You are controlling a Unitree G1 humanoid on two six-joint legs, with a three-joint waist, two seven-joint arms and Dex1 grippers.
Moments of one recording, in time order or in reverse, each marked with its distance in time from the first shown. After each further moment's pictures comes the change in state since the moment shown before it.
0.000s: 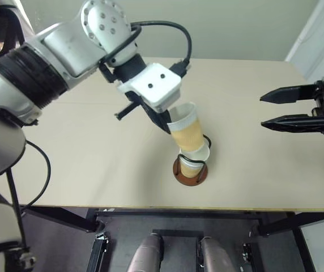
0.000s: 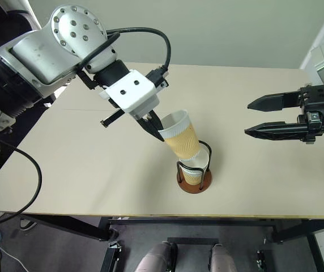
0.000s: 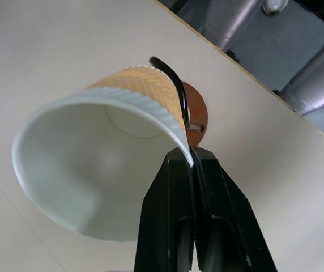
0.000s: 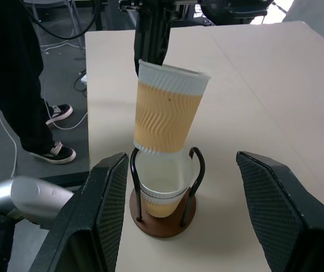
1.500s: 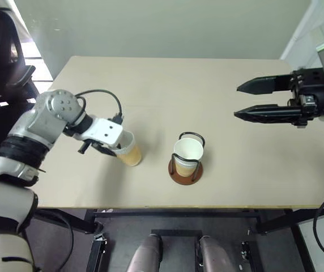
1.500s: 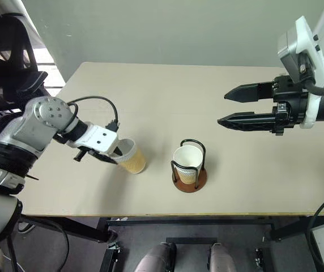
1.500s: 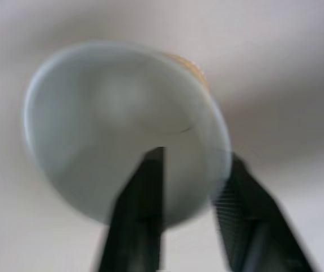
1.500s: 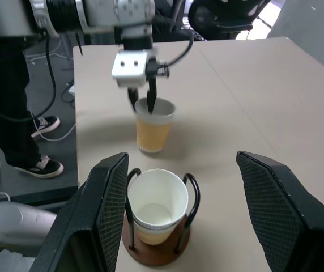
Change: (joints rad) left arm 0.723 0.083 0.779 0.157 0.779 -0.015 0.001; right arm -0.157 0.137 0.045 -0.109 -0.003 0.147 -0.191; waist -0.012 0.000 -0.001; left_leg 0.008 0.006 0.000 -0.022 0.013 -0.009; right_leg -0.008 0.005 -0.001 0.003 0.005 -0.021
